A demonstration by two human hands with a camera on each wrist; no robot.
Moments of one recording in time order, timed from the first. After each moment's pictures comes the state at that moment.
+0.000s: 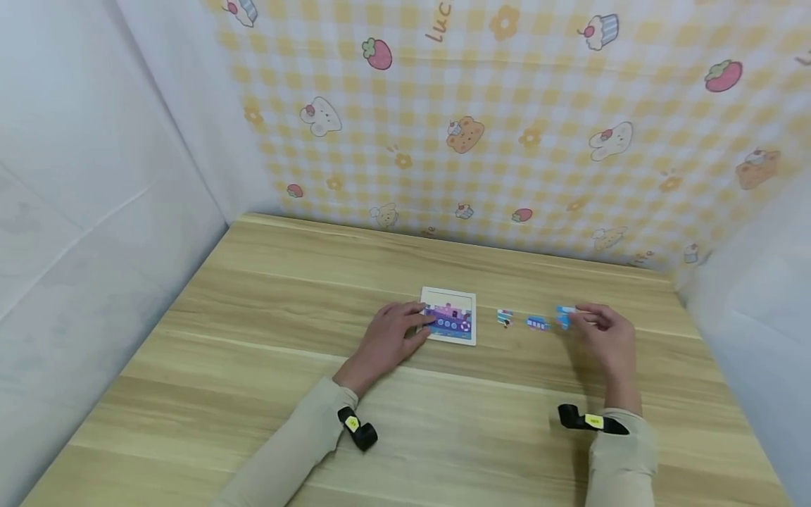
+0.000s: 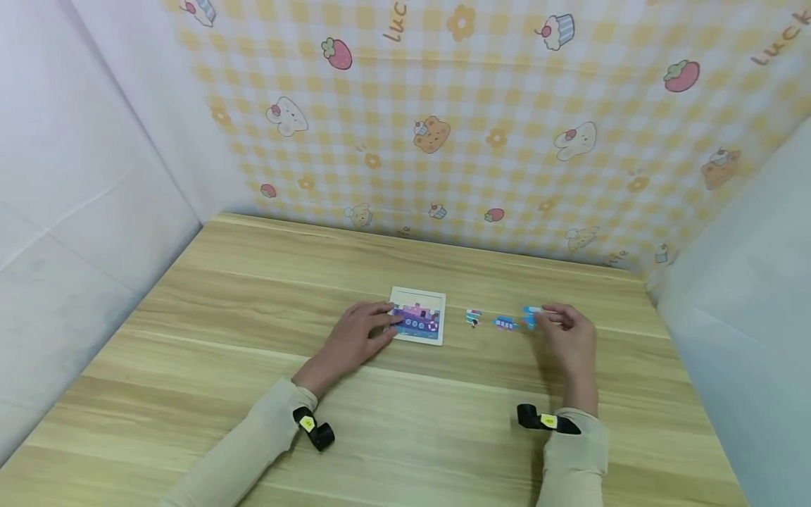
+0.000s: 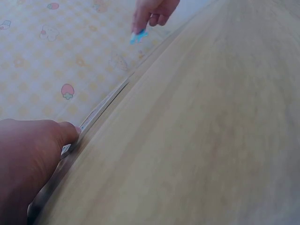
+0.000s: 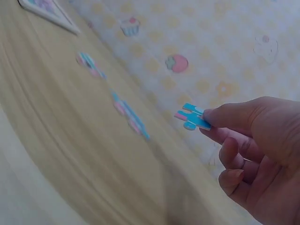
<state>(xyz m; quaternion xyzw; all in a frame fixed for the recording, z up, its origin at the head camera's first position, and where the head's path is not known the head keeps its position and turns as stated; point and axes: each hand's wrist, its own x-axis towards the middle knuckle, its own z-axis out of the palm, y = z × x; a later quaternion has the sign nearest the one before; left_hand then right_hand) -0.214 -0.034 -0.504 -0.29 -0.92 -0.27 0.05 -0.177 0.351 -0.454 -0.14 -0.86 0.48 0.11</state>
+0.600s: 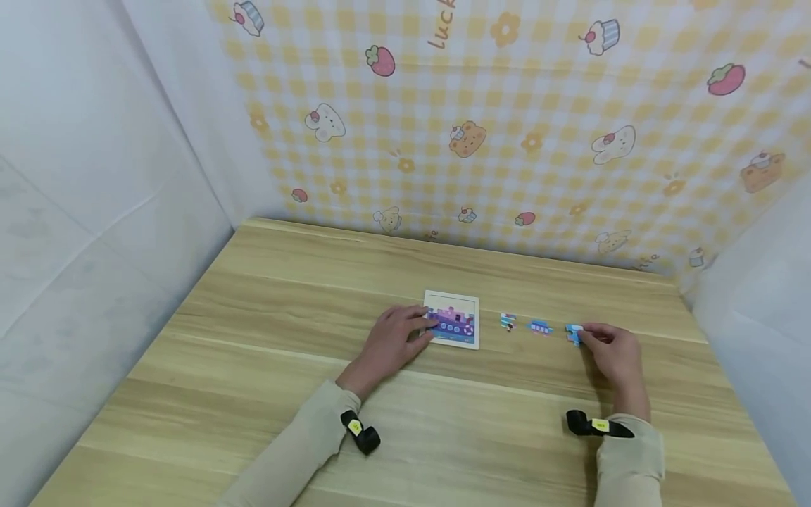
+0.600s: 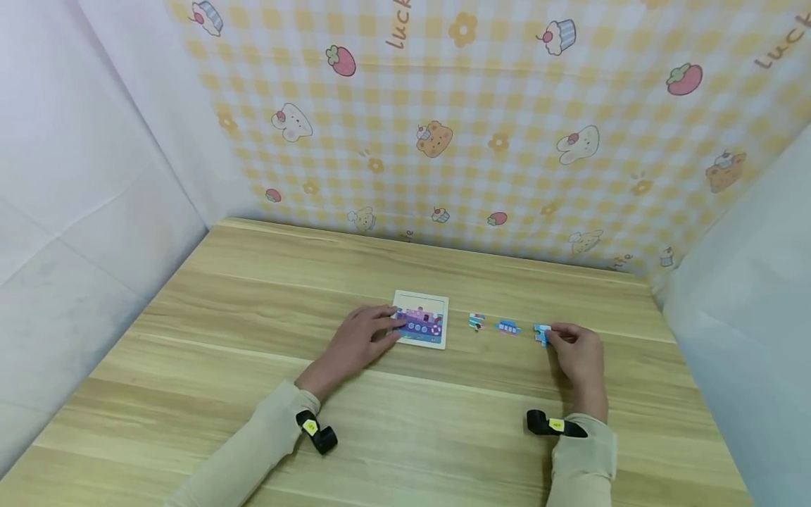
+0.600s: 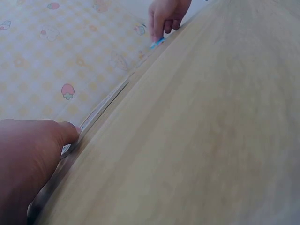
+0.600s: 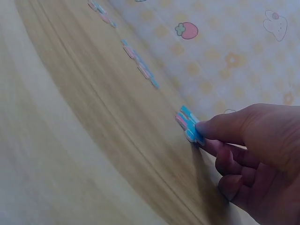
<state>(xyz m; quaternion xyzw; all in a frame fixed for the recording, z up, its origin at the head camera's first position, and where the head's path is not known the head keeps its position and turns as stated) -0.212 -0.034 -0.504 -0.29 -0.92 -0.27 0.05 -0.177 0.370 -0.473 -0.18 -0.91 0.37 0.06</state>
